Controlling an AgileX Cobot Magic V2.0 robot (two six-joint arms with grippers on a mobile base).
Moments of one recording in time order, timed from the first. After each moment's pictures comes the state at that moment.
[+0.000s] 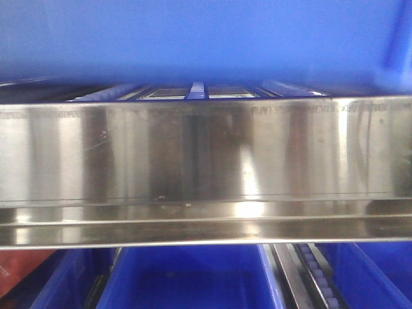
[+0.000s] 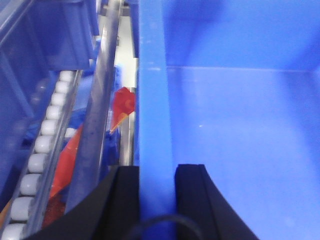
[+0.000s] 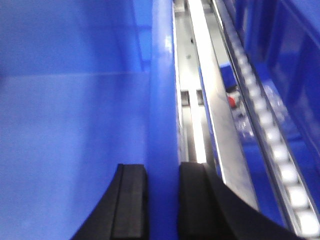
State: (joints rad) left arm -0.67 1.30 -1.60 0.61 1.10 -0.72; right arm 0.95 1.27 -1.52 -0.60 1.08 0.84
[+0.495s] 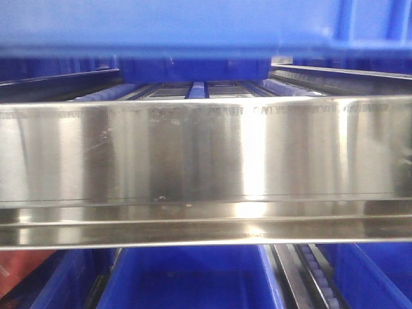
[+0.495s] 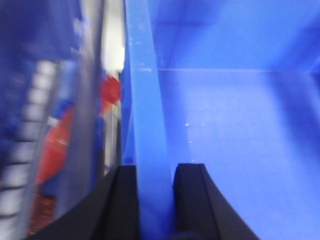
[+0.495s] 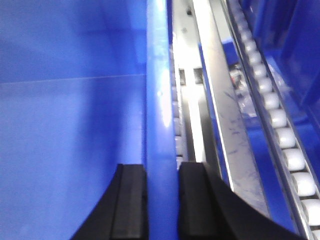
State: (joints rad) left arm -0.39 1.48 -1.69 0.22 0.97 -0.43; right arm 0.75 1.51 -1.71 -0.39 1.08 0.65
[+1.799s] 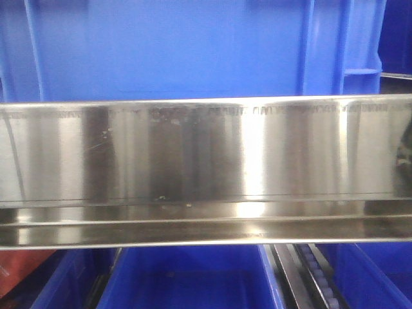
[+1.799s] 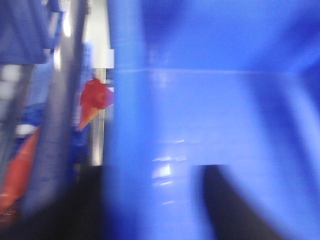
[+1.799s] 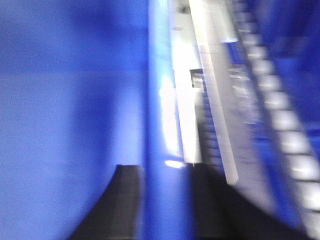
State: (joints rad) left arm -0.34 1.62 -1.69 0.16 0.81 -0.41; right arm 0.69 1.64 -1.71 -0.37 0.91 0.62
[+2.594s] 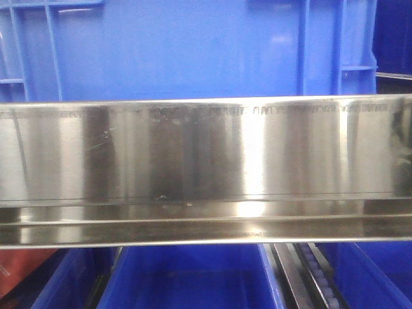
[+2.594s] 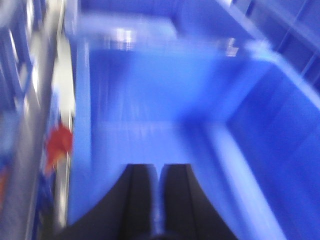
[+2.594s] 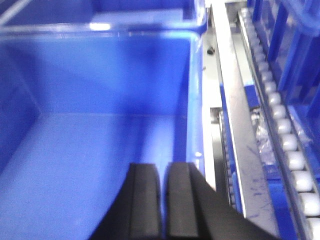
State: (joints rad) left arm -0.36 1.53 -1.70 0.18 0.71 -0.40; right arm 0.70 1.54 -1.72 -0.36 0.87 0.54
